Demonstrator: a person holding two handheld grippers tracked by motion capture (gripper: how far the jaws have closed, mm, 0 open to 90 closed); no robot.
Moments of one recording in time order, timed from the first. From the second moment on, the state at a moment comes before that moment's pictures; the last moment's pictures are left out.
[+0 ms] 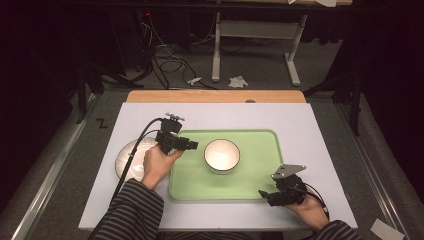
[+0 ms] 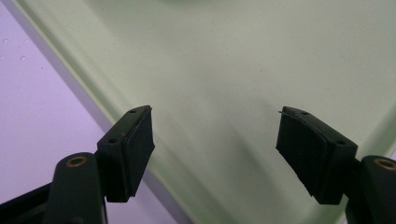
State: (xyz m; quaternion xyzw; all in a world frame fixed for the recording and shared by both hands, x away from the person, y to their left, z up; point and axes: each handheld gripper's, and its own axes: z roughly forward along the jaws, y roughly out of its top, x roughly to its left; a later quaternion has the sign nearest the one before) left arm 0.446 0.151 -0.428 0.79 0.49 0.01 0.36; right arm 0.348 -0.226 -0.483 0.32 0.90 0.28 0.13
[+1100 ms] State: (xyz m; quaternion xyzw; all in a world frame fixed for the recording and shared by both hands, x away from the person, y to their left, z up) left arm 0.417 0.171 -0.417 0.80 0.48 0.02 0.37; right arm 0.349 -0.225 -0.484 0.32 0.90 0.28 0.13
